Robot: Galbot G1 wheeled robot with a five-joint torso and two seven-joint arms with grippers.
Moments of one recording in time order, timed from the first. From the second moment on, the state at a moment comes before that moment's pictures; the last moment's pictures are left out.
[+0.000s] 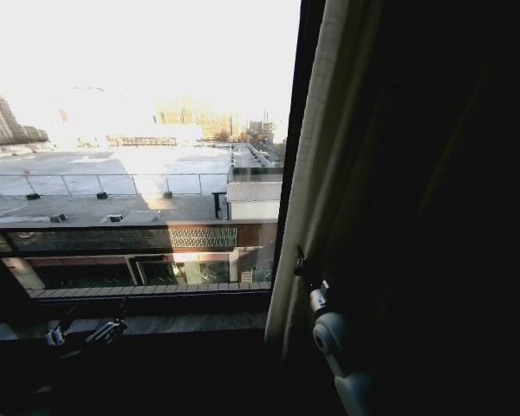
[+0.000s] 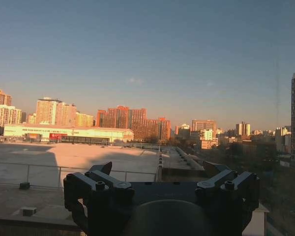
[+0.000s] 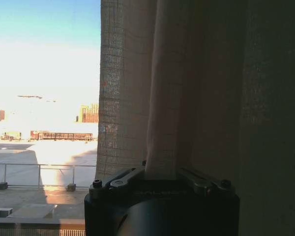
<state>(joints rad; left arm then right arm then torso) 1.91 -1.48 -1.07 -2.50 -0.51 0.07 0.13 -1.07 1.31 0.29 2.04 0.23 -0.32 0.28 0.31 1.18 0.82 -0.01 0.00</state>
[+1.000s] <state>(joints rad) 1.91 -1.48 -1.07 -2.50 -0.52 0.05 0.13 -1.02 1.30 0.36 1.93 0.22 -0.30 0.31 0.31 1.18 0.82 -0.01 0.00</state>
